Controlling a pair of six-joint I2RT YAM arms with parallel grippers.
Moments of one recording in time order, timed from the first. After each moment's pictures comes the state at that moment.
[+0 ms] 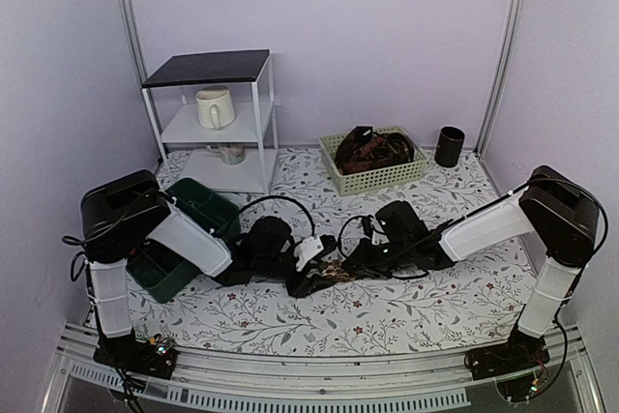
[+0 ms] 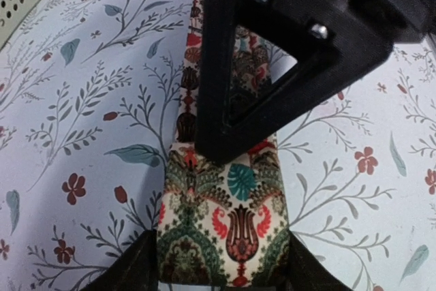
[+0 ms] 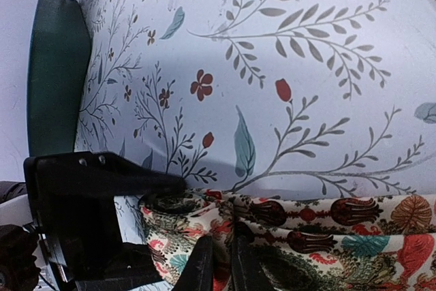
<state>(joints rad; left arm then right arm) -0.94 2.00 0.82 0.55 0.28 0.19 0.83 1.78 0.78 0.24 -0.26 0.94</state>
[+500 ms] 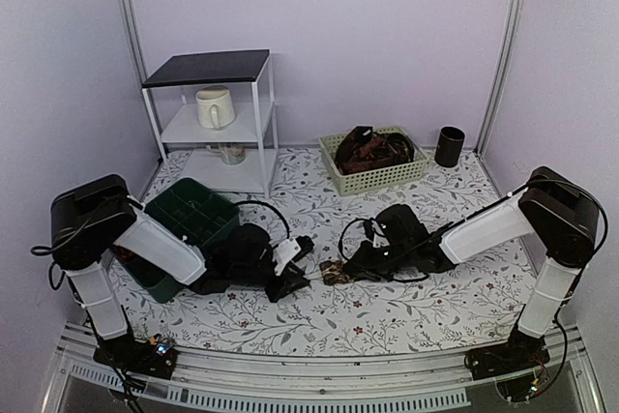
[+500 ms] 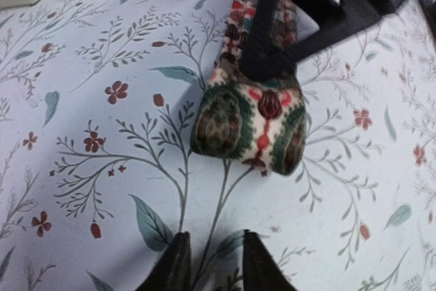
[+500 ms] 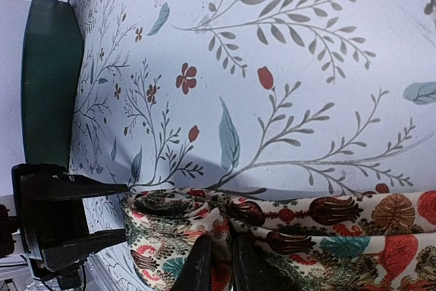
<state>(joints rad) -0.94 1.81 0.64 0.54 0.17 0.04 0.84 1.78 0.76 0.25 -0.25 0.97</state>
